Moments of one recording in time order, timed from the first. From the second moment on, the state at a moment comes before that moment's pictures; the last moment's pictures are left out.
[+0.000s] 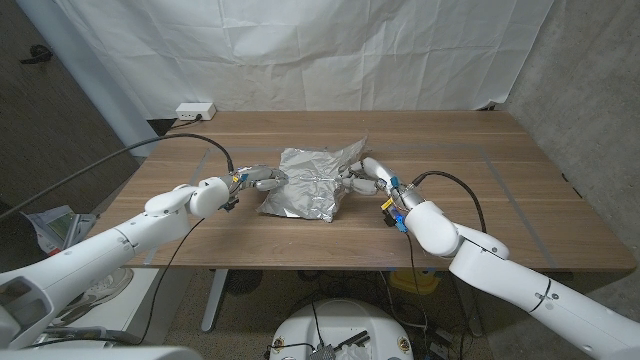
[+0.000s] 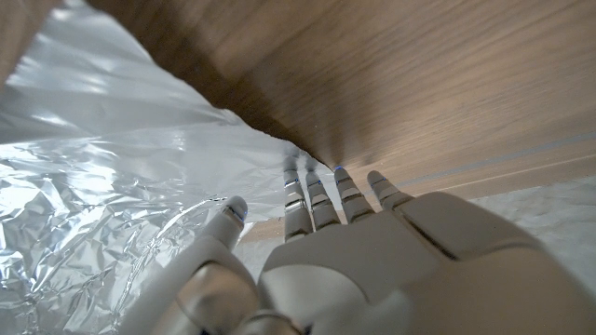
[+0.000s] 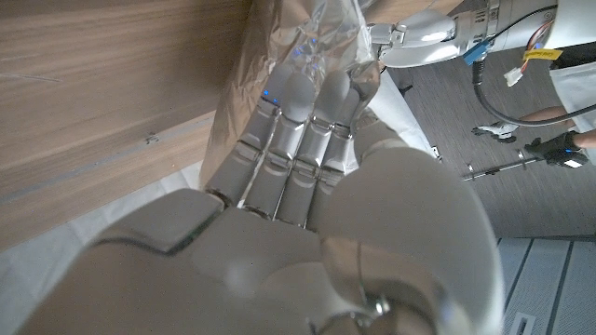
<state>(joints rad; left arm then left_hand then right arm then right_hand) 0.75 0.94 0.67 -1.62 0.48 0.05 -0.11 0.08 0.10 0.62 0.09 0.19 0.36 -0.06 0.18 0.17 0.19 -0.07 0.22 0.19 0.10 -0.04 0.19 0.18 -0.11 0.04 0.28 0.19 -1.02 -0.79 -0.65 -2.12 -0.10 -0.20 -0.24 1.16 0.13 0.36 -0.15 0.19 0.98 0.02 0.40 0.37 1.01 -0.02 0.75 0.57 0.93 -0.13 1.03 0.98 0.69 -0.02 0.70 0.33</state>
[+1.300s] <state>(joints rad) 0.76 0.94 0.68 -1.63 0.46 0.07 -0.13 0.07 0.09 0.62 0.11 0.19 0.35 -0.06 0.18 0.17 0.19 -0.08 0.22 0.19 0.10 -0.04 0.19 0.18 -0.11 0.04 0.27 0.19 -0.89 -0.65 -0.70 -1.93 -0.24 0.10 -0.10 1.14 0.16 0.34 -0.13 0.21 0.96 -0.01 0.41 0.37 0.98 -0.03 0.73 0.55 0.91 -0.13 0.86 0.89 0.61 -0.04 0.74 0.30</state>
